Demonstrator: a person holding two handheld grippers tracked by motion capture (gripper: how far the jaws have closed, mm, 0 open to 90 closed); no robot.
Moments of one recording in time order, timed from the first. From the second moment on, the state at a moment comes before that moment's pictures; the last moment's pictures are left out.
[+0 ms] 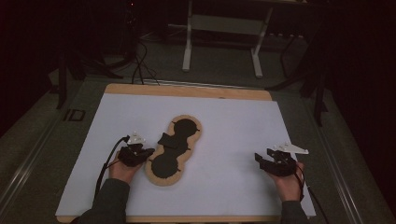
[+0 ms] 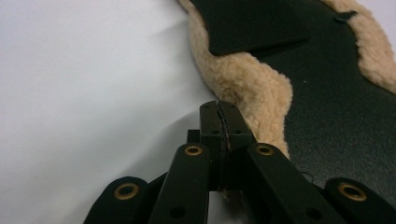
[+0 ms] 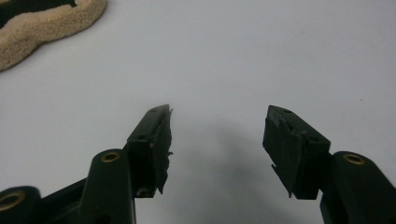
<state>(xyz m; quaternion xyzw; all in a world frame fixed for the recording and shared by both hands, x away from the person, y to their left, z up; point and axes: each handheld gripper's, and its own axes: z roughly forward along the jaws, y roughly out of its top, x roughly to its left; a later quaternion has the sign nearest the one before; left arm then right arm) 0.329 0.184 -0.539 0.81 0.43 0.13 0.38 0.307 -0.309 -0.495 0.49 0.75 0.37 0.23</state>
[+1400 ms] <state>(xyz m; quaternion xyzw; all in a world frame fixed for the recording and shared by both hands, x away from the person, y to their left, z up) 0.298 0.135 -0.534 0.85 0.35 0.11 0.36 0.307 -0.306 -0.496 0.49 0.76 0.36 0.23</state>
